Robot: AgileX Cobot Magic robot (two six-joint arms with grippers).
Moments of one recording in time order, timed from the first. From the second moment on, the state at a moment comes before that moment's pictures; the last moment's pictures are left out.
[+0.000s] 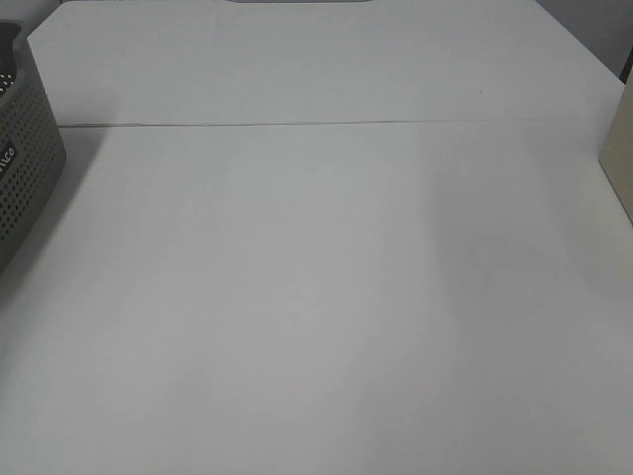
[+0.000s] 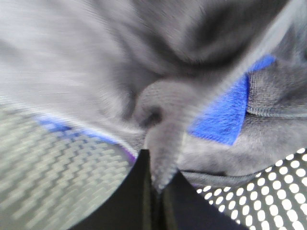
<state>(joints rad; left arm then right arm) 0.41 2.01 -1.77 0.05 1.21 1.07 -0.06 0.00 -0.46 0.16 1.12 -0.17</state>
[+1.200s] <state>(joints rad) -0.03 1.48 -1.96 -0.10 1.22 0.96 -0.06 0.00 -0.46 0.16 1.12 -0.17</state>
